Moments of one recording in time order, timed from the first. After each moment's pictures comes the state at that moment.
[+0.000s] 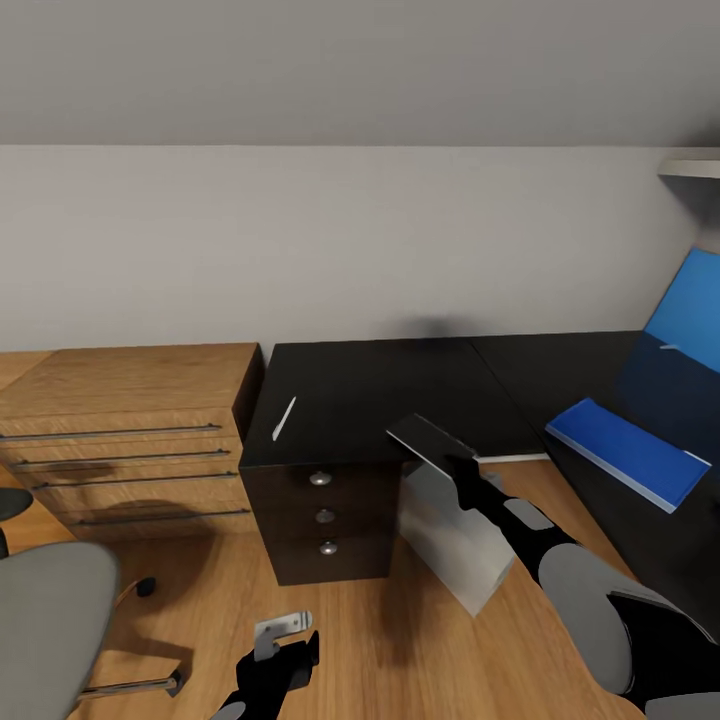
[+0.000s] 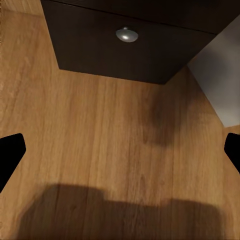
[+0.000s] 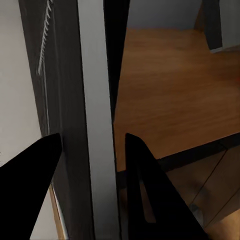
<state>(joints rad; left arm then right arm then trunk) -0.08 0.09 -0.60 -1.36 0.69 0.24 0.62 -0.94 -0.04 -0.22 -0.19 -1.14 0.33 0.27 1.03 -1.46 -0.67</state>
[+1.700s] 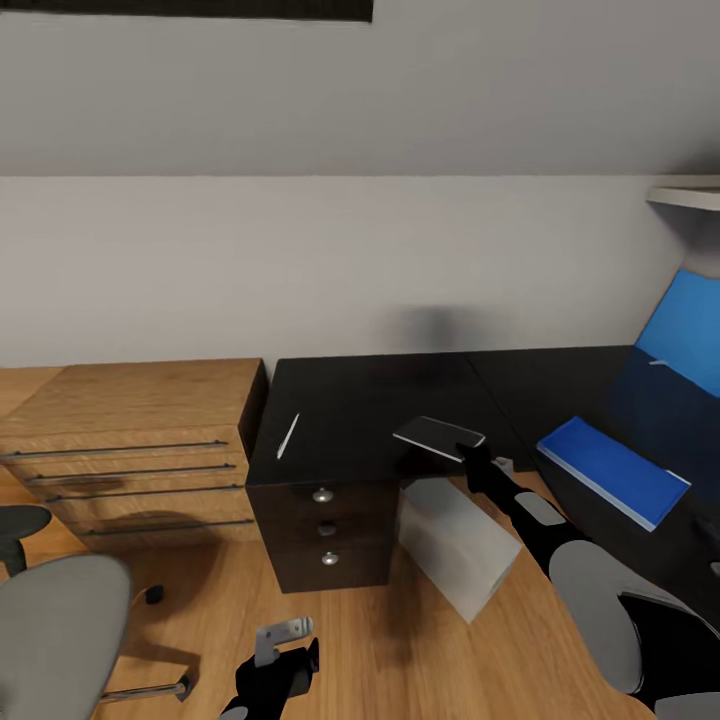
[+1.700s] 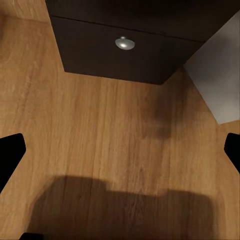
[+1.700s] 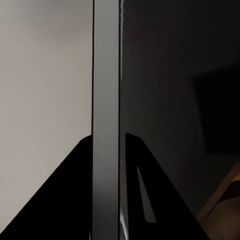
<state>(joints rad) -0.08 0.08 -0.61 -1.33 0.69 0.24 0.63 -0.94 -0.07 -0.22 -0.24 -1.14 0.33 0.39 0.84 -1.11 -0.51</state>
